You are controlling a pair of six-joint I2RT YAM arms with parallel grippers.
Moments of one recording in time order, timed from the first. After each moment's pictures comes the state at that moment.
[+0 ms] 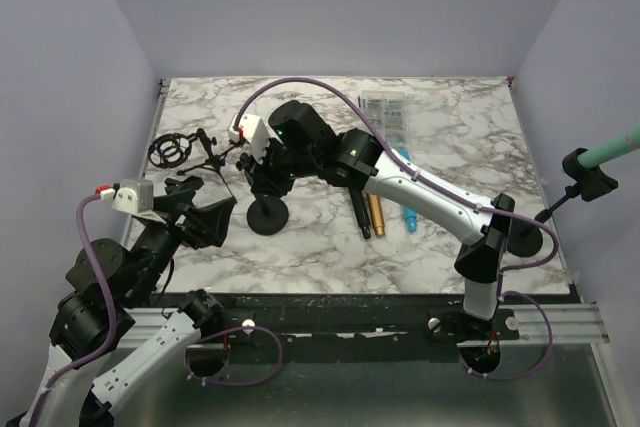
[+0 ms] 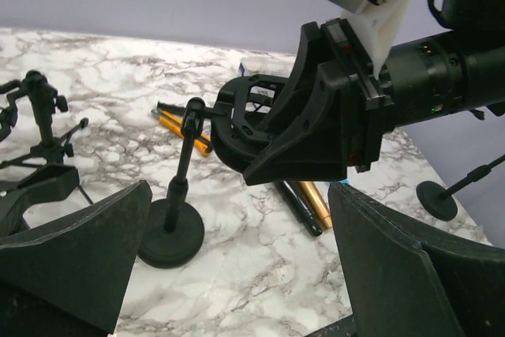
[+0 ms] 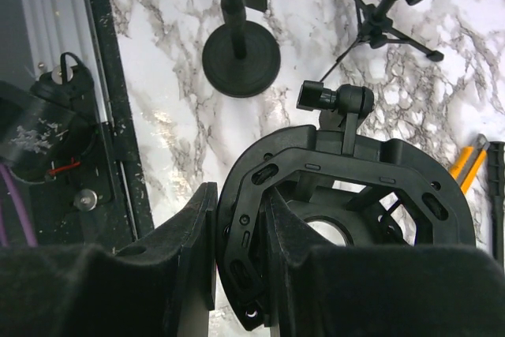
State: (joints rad) left arm -0.68 0.30 1.00 -0.66 -0.27 -0.35; right arm 1.09 1.89 2.06 -0.73 -0.19 -0.16
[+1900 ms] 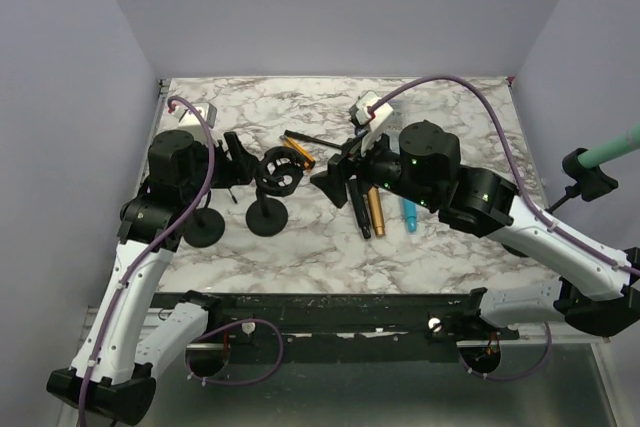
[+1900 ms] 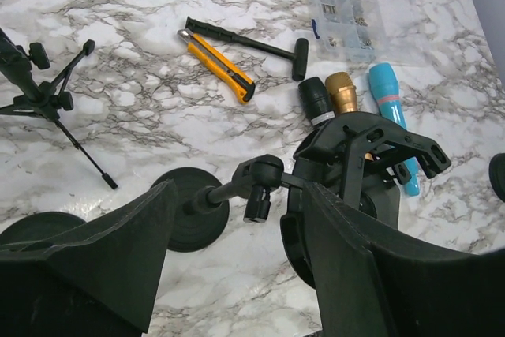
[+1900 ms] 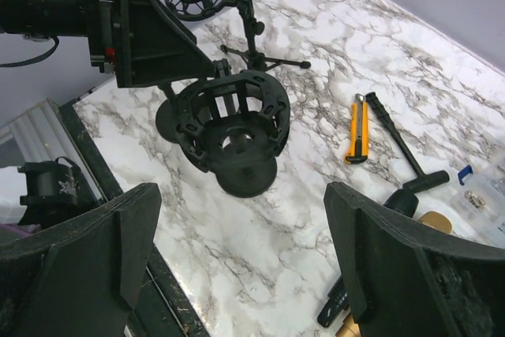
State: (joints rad) left arm -0.26 0.85 1.10 -0.64 0.12 -0.35; right arm 1.09 1.26 1.51 -0.48 0.16 0.09
